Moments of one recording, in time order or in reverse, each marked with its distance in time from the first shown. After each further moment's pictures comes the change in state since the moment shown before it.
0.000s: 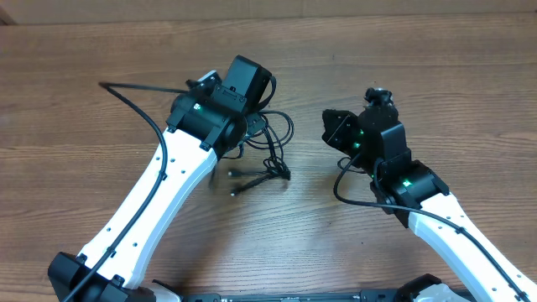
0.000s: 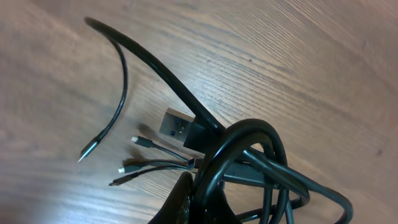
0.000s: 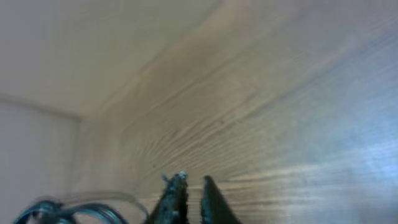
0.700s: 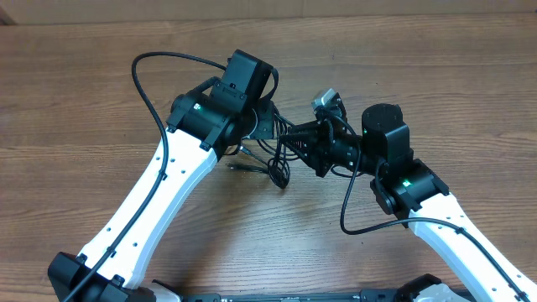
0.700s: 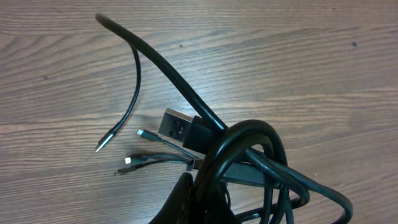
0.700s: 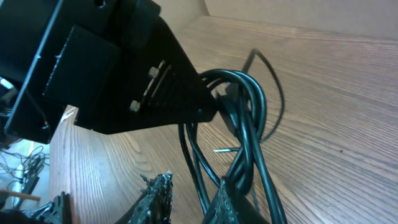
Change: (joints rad) left arm 0.000 0.000 0.000 0.116 0.174 0.565; right arm 0.001 0.000 0.000 0.116 -0.603 -0.712
